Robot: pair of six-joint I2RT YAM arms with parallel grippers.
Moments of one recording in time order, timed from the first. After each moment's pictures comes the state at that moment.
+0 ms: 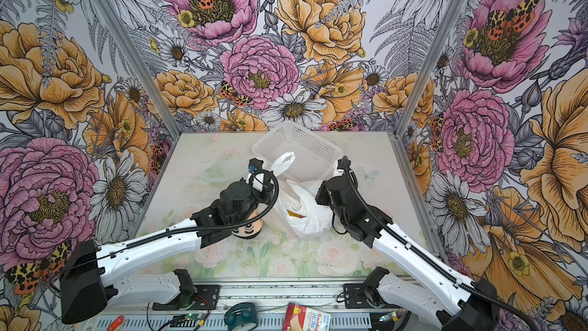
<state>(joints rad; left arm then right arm) -0.94 1.21 0.85 0.15 -0.52 -0.16 0.67 0.96 0.83 -0.36 0.33 0.64</state>
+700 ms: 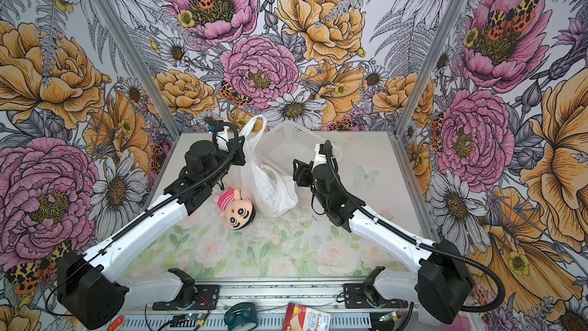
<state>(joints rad) -0.50 1.23 1.03 0.06 -0.16 -0.27 0.68 1.23 0.86 0.11 0.27 0.58</state>
